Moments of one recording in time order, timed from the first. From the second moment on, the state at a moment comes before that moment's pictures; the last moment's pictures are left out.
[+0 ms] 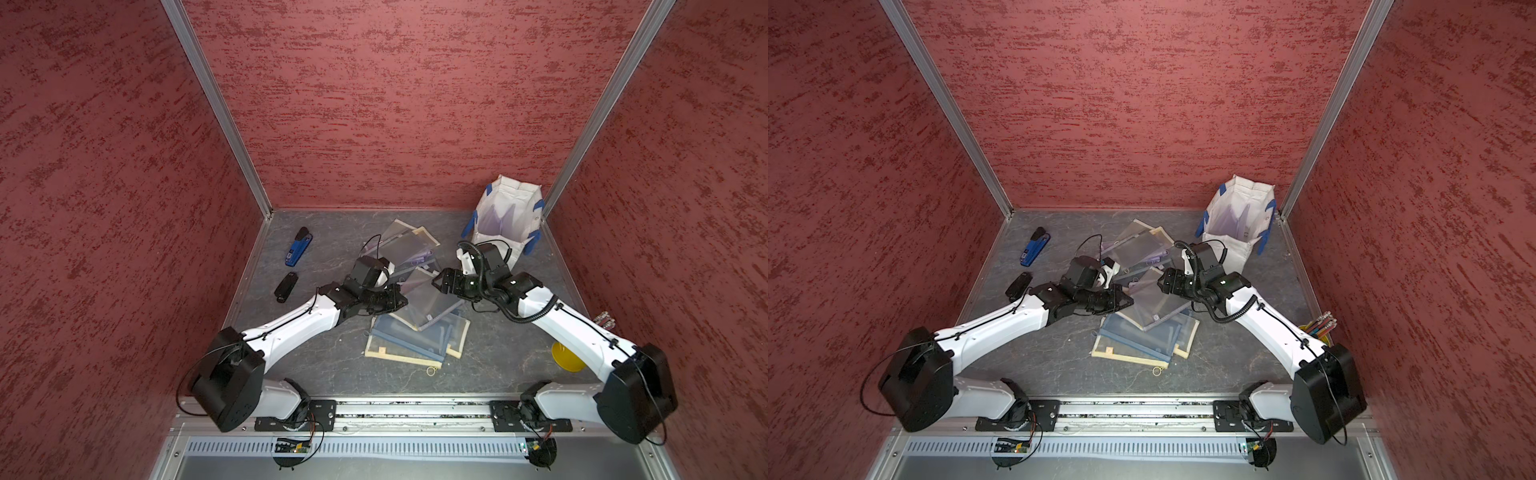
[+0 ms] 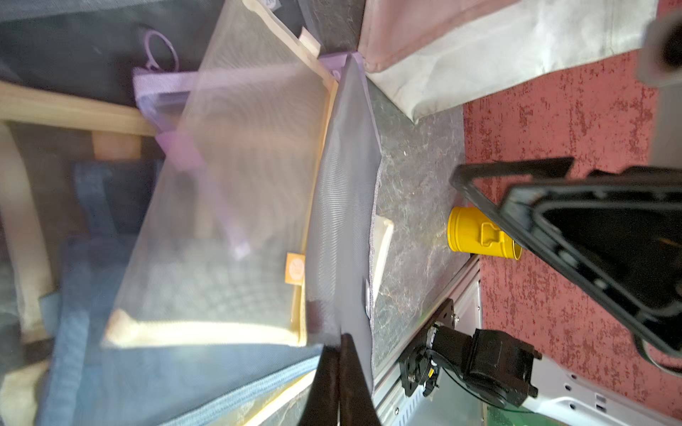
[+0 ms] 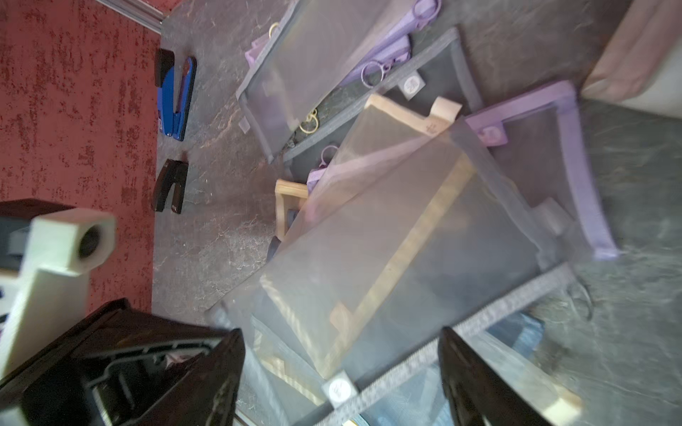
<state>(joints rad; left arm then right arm) -0.66 1.34 0.87 -0.30 0.42 -0.80 0.49 1.34 0.96 -0.46 -0.29 0.72</state>
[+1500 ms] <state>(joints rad) -0.57 1.80 1.21 -0.50 0.60 -0.45 0.55 1.22 0.53 -0.29 -0.48 0.81</state>
